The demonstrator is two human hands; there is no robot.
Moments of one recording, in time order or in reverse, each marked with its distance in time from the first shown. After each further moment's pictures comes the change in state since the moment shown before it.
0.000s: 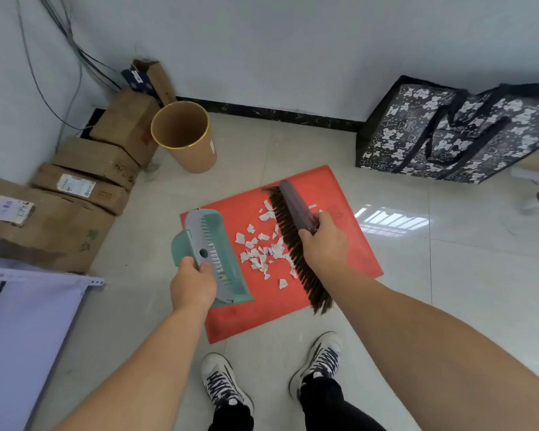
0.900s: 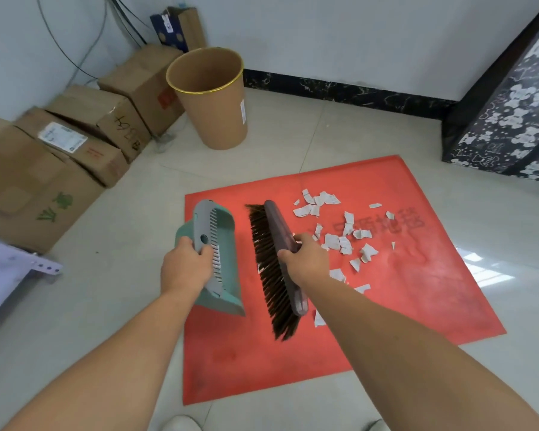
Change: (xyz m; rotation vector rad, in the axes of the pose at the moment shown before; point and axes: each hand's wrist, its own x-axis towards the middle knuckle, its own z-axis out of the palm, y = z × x) left_hand 0.238 -0.163 0.216 0.095 0.215 0.151; right_hand 0.141 0.168 0.334 0.095 -0.254 -0.112
